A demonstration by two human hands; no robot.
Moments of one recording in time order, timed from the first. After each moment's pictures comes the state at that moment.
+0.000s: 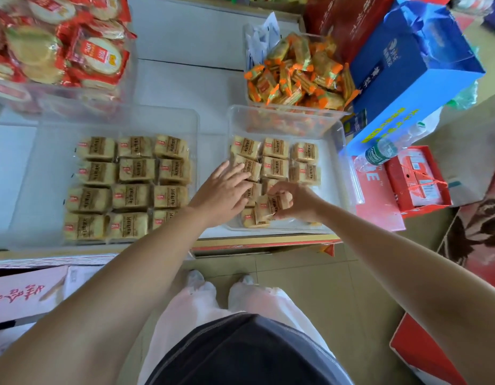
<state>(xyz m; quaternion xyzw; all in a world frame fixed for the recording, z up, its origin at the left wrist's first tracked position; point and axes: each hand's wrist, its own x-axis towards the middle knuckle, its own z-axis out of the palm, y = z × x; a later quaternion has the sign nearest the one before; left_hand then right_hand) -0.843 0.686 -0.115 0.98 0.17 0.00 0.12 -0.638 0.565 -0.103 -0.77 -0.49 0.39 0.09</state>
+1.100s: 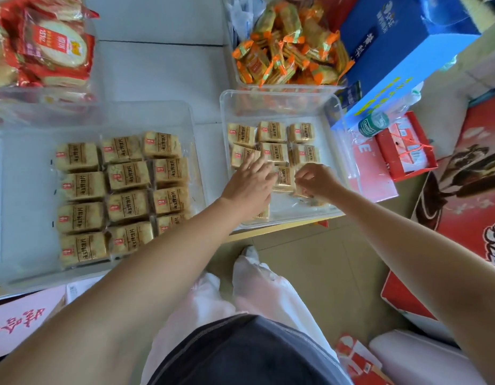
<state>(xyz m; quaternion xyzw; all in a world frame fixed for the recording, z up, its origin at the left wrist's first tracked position) -0.812 0.682 -0.106 0.99 0.09 -0.03 0.12 -0.637 0.568 -0.102 -0.89 -0.31 0.31 0.12</state>
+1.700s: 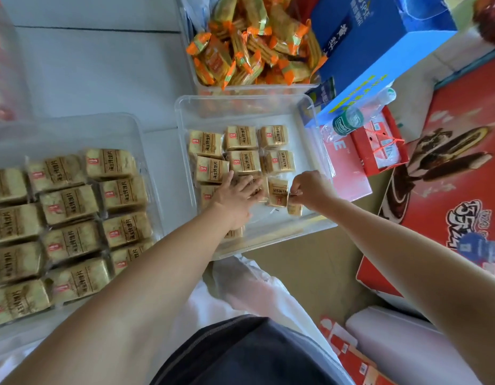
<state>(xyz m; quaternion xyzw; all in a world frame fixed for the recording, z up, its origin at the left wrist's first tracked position) -0.741 0.685 -0.160 0.96 0.00 -0.27 0.09 -0.589 0.557 -0.104 -0.90 -0.33 0.26 -0.08</state>
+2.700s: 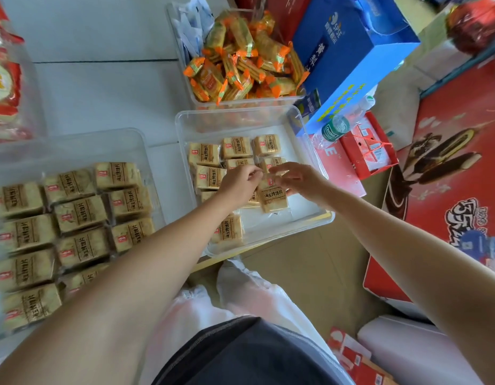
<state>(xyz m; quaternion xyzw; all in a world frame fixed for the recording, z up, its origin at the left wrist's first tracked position) -0.732 0.691 -0.107 0.80 0.25 -0.01 0.55 -0.604 0.561 -0.068 -0.81 -0.27 0.42 0.30</state>
